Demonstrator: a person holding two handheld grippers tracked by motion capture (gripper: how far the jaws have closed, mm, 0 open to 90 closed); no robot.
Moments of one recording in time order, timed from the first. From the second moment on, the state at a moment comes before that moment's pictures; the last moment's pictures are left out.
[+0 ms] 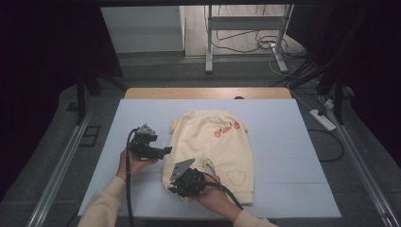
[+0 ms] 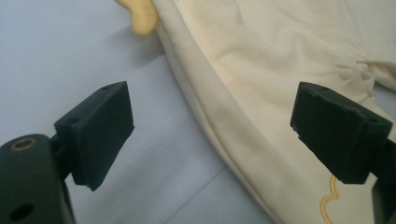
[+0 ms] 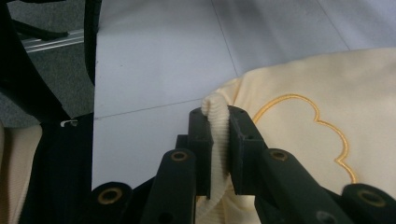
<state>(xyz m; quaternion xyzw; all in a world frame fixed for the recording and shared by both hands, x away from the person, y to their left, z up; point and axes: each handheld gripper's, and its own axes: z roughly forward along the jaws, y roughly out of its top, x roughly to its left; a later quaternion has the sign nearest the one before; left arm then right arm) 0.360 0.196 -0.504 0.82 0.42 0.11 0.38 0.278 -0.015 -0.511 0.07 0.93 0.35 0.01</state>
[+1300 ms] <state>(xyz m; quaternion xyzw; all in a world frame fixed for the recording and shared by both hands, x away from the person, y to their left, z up) 0.439 0.171 -0.514 0.82 0.44 0.09 0.36 0.276 -0.016 -0.512 0.07 0.93 0.35 0.02</state>
